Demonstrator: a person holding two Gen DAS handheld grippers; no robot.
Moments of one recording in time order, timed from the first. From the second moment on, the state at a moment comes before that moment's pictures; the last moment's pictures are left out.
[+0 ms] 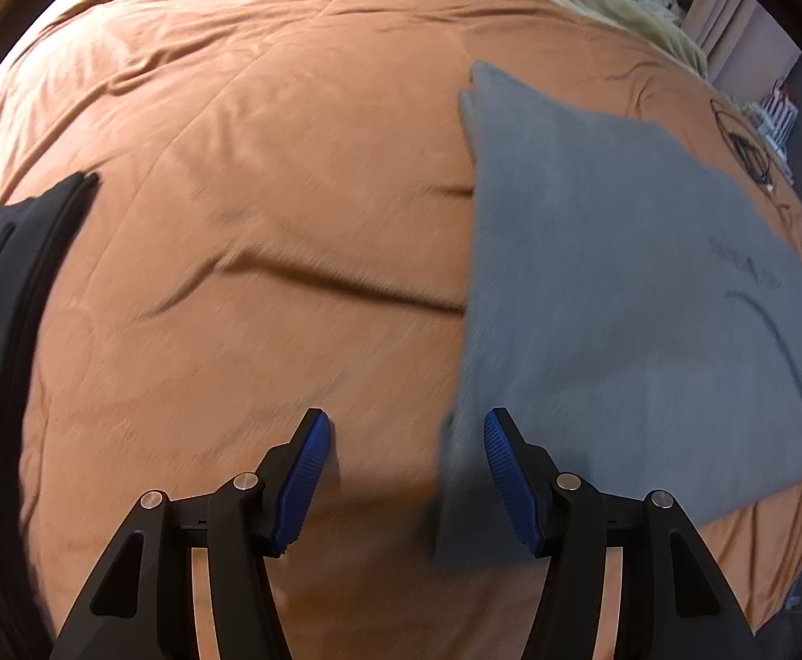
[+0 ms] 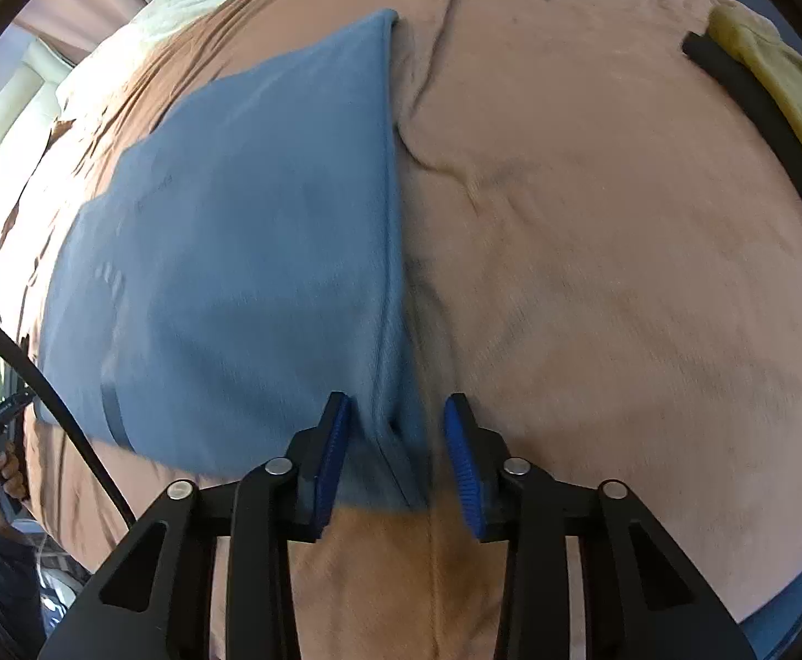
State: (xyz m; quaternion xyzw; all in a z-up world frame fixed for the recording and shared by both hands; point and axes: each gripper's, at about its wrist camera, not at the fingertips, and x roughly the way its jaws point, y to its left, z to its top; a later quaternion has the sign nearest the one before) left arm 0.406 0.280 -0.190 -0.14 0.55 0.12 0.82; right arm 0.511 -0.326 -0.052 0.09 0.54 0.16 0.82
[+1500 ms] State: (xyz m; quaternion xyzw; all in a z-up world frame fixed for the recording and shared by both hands) left arm 0.346 0.279 -0.197 -0.47 0.40 0.11 0.78; right arm 0.446 -0.379 -0.128 0.44 0.42 0.21 0.77
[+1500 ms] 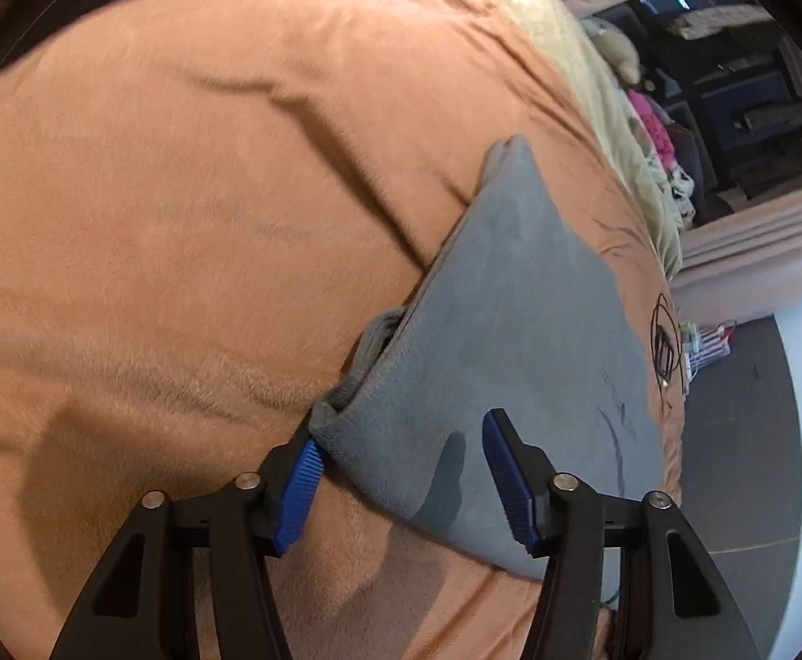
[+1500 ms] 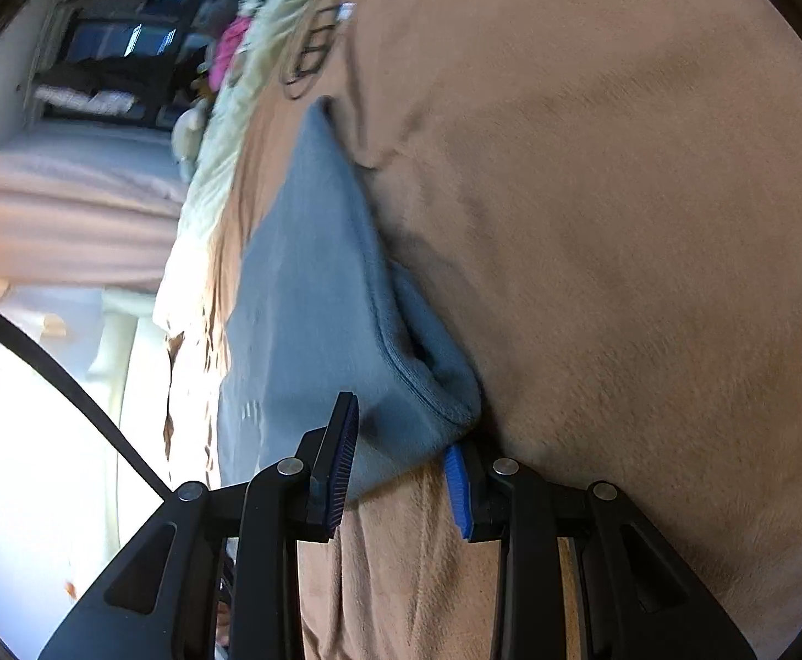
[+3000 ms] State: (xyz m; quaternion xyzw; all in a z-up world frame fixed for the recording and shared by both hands) left arm 0.340 0.273 -0.139 -0.32 0.42 0.11 0.84; right arm 0.390 -0.358 -0.057 0.34 0.38 0.17 0.84
